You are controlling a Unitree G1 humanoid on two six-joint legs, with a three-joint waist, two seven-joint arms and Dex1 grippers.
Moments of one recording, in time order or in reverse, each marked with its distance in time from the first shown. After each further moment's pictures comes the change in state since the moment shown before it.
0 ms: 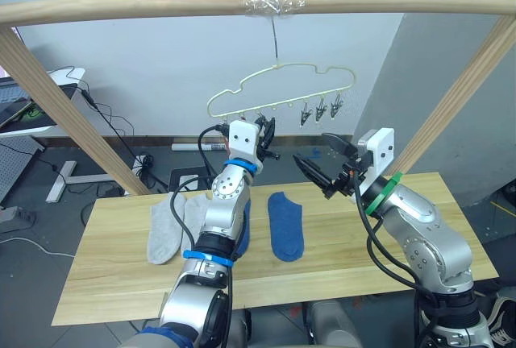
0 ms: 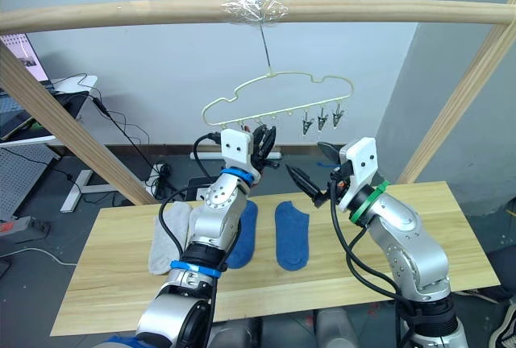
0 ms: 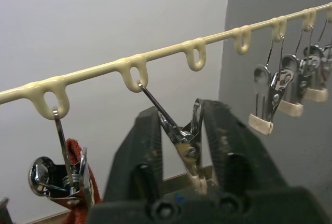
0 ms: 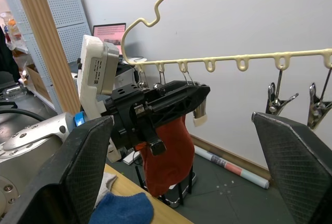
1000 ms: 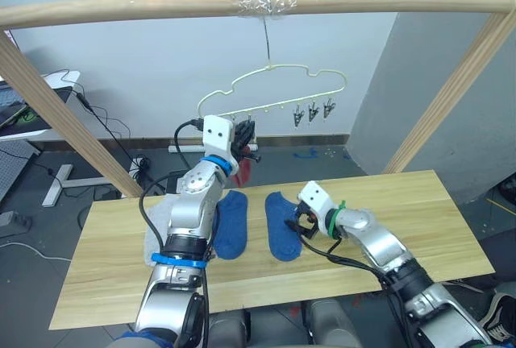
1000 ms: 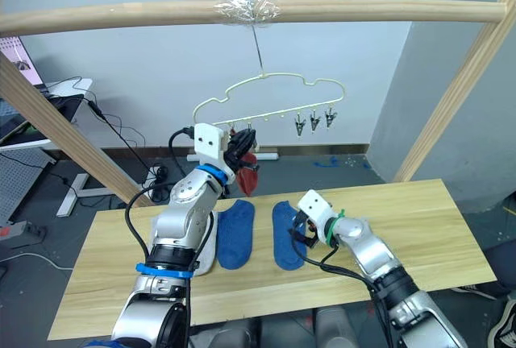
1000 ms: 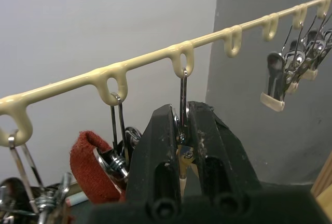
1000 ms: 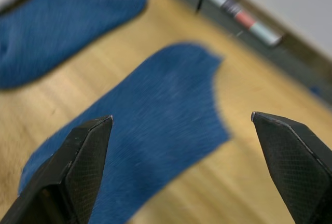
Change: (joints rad) left arm 0.058 0.164 0.048 -0.235 -0.107 0.337 -0.114; right arm -0.170 0.007 0.409 0.782 -0.436 -0.141 0.111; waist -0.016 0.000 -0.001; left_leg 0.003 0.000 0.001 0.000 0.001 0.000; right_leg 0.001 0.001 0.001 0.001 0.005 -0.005
